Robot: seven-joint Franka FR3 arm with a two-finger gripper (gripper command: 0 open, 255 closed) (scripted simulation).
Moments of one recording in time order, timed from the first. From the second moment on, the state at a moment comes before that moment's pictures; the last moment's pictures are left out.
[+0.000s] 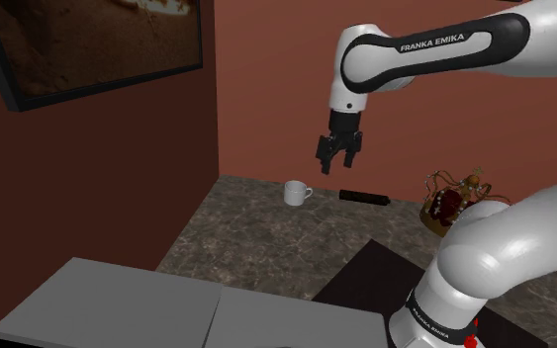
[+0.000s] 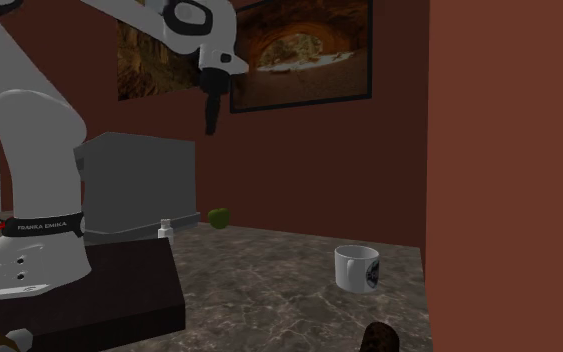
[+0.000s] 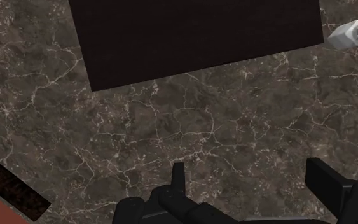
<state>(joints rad) -0.05 -0.60 -0.02 -2.48 0.01 1.78 0.08</state>
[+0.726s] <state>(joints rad) -0.08 -0.21 -0.08 -2.38 -0.03 2.08 0.00</state>
